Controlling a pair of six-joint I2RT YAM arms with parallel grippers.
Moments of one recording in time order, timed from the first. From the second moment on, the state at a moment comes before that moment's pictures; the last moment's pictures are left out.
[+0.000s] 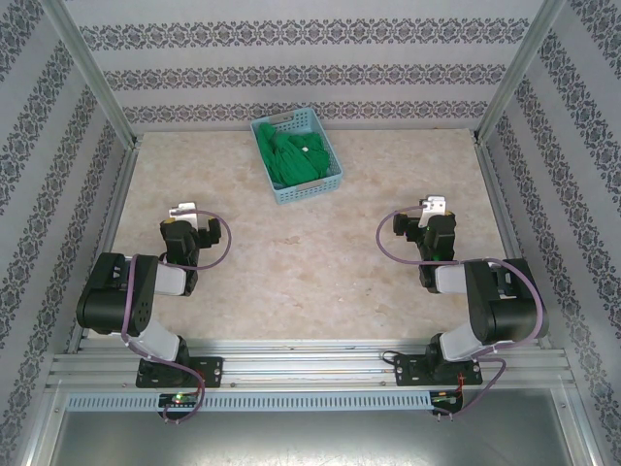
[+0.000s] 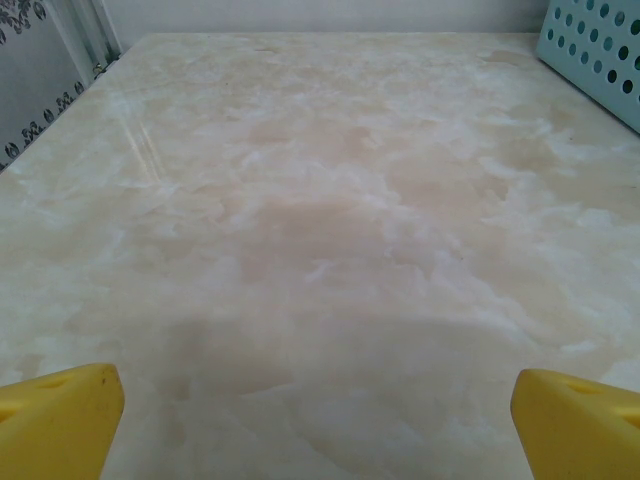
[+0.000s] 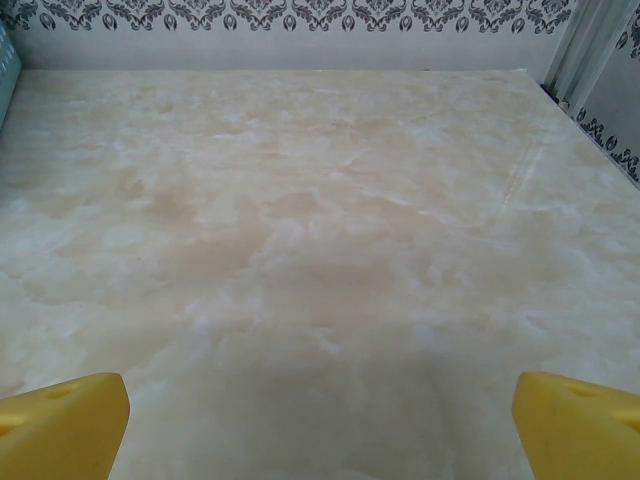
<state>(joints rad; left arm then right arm) 0.00 1.58 0.36 0.85 -0.20 -0.03 0.03 1.51 0.36 0.81 0.08 0.03</state>
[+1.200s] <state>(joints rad) -0.07 1.00 0.32 0.59 -0.33 -0.20 0.12 1.14 0.37 0.59 0.06 -0.02</state>
